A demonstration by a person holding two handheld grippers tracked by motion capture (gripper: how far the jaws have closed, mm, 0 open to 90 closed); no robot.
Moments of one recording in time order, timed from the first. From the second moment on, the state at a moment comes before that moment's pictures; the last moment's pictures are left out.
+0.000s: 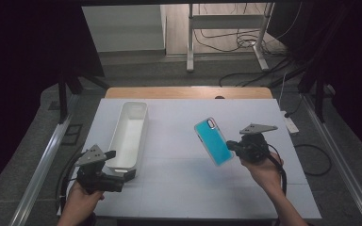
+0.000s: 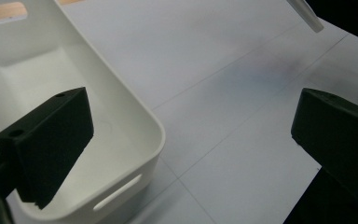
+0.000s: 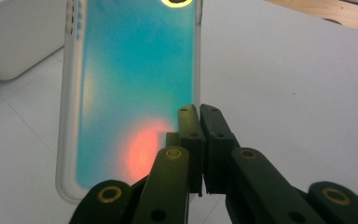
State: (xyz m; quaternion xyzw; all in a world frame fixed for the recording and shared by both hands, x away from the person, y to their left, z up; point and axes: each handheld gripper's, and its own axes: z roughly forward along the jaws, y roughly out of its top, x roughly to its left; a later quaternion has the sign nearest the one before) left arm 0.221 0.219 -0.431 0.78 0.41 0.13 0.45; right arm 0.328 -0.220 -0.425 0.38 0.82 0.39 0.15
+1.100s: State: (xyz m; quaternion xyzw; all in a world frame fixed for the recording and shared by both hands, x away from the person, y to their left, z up) left arm 0.281 0.167 -0.416 0.77 0.40 0.07 0.49; right arm 0.322 -0.205 -0.421 0.36 0.83 0.40 0.16
